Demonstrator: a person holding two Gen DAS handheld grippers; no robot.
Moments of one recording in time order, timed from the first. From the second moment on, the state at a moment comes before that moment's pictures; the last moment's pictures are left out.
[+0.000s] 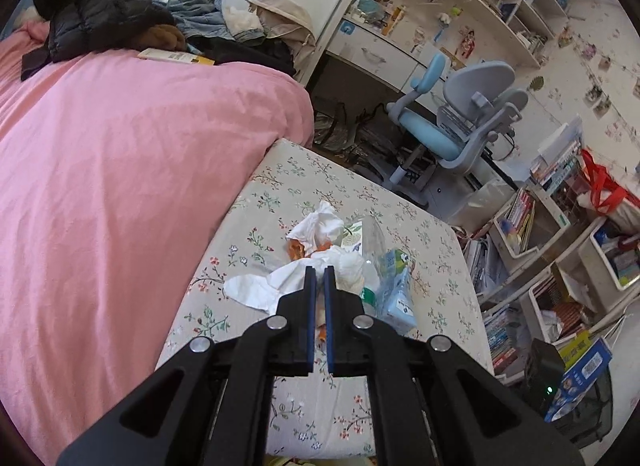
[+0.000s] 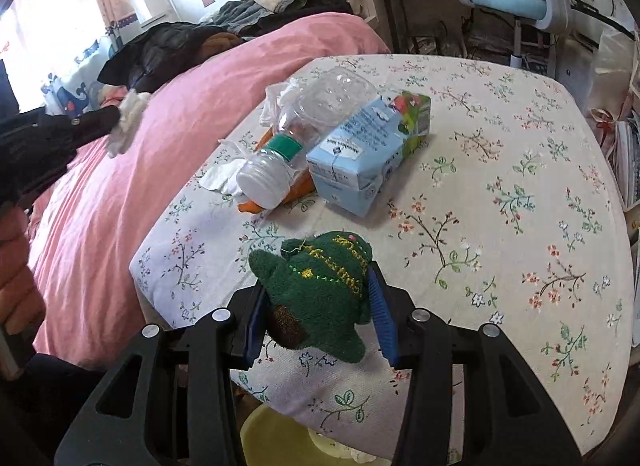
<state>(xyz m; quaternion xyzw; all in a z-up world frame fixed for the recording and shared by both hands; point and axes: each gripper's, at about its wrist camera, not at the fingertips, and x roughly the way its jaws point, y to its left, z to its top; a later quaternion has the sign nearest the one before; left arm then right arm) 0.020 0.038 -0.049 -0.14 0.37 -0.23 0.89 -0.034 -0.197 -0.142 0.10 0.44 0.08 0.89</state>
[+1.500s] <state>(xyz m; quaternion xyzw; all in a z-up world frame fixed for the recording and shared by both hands) 0.021 0.023 -0.072 -0.19 0.44 -0.32 0.82 -0.073 -0.192 -0.123 0.16 0.42 0.14 0.88</state>
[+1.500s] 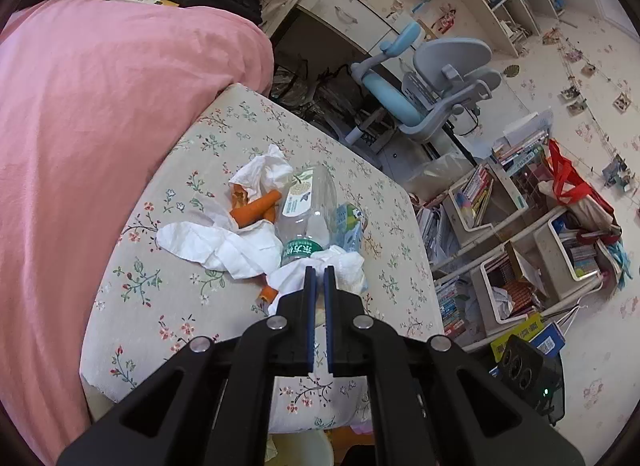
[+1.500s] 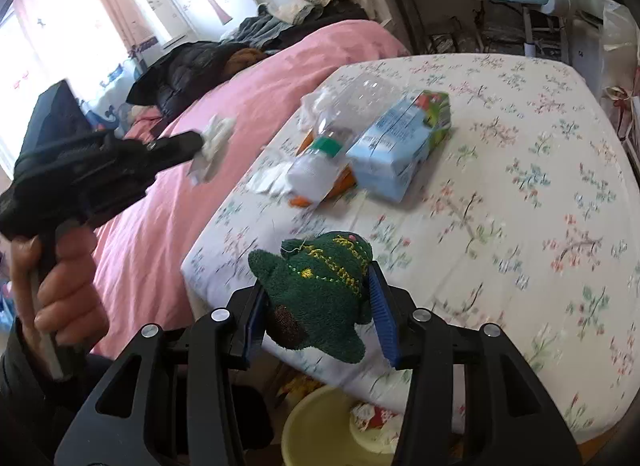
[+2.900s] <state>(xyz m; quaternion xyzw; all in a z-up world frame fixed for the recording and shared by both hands) -0.141 -0.043 -0.121 0.10 0.44 -0.25 0.86 -0.184 -0.231 -0.133 0.23 0.41 0.04 0.88</state>
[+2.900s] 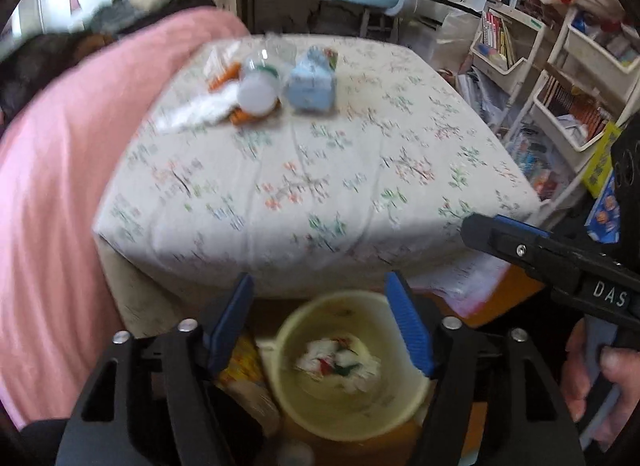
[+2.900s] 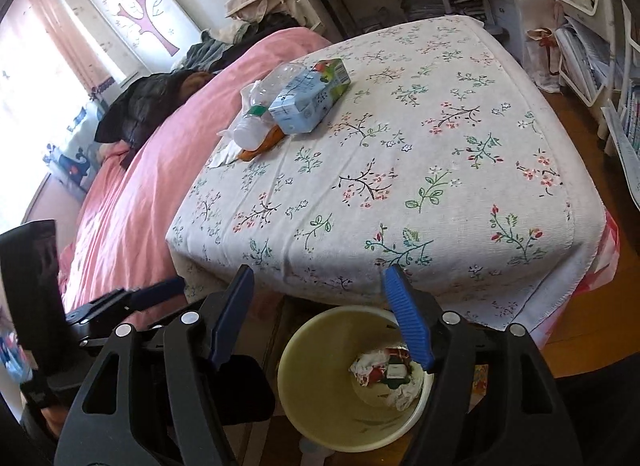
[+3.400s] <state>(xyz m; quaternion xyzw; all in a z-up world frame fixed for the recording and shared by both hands) -0.142 -0.044 -0.099 0.11 0.35 -0.18 0.91 -0.184 -0.228 -0.128 0.20 0.38 0.00 0.90</state>
